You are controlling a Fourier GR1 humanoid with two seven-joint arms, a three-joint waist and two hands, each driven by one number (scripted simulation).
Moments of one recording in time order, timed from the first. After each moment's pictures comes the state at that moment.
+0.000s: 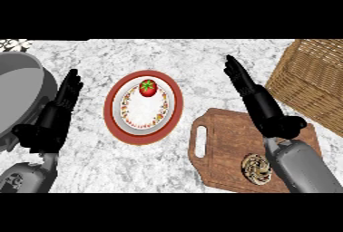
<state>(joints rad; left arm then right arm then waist) -0.18 0.44 -0.23 -1.58 0.21 0.31 0.01 -0.38 -0.33 0.34 -1.51 -0.23 -0.11 -0.08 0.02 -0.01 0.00</state>
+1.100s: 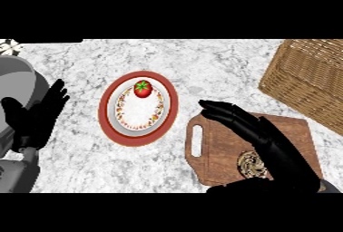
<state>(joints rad) -0.18 0.48 -0.10 -1.38 0.33 0.17 0.16 -0.25 -0.42 0.46 -2.01 0.14 -0.04 0.08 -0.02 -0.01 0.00</state>
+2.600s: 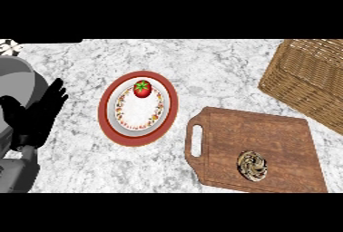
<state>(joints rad) -0.18 0.46 -0.05 -1.37 0.29 0.12 0.17 -0.33 -0.99 -0.20 -2.15 -0.56 0.62 0.82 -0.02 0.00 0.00</state>
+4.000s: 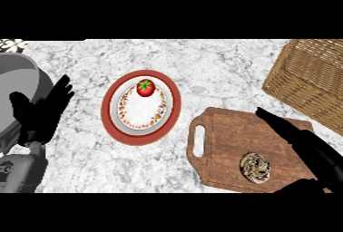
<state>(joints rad) -0.21 0.37 0.01 -1.36 0.19 0.06 0.19 0.03 -0.33 0.05 -1.96 0.47 0.53 0.17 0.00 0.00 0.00</state>
